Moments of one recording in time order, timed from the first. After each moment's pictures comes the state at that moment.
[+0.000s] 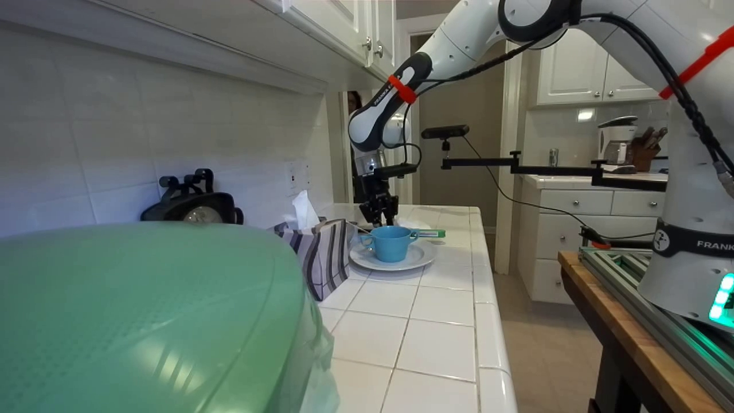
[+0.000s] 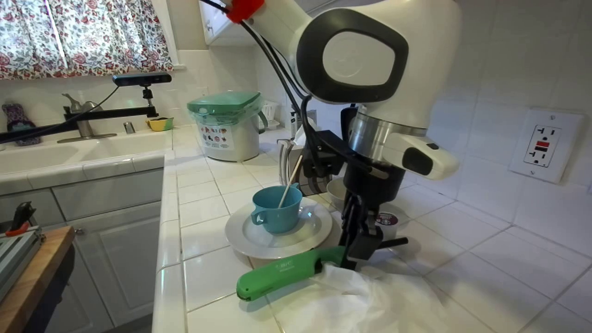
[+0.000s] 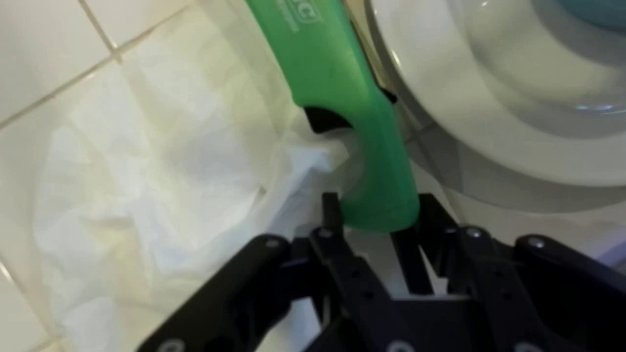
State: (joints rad) arm -0.28 0.74 -0.14 -1.56 0.11 2.07 0.11
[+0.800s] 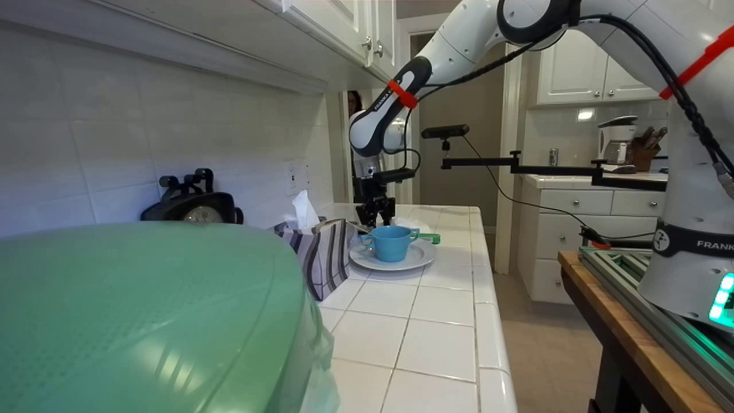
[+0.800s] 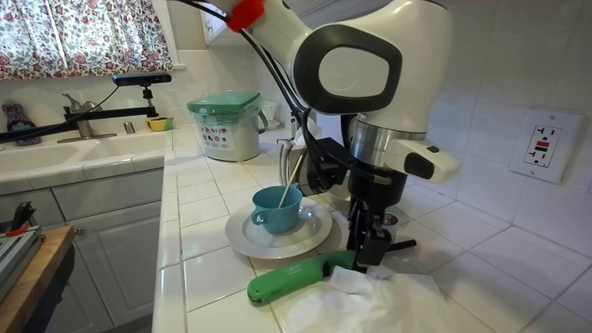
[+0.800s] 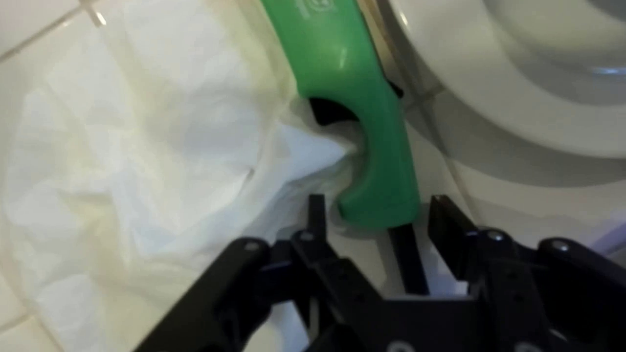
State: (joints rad) arm -0.27 0.75 -0.14 -1.58 0.11 2.17 0.10
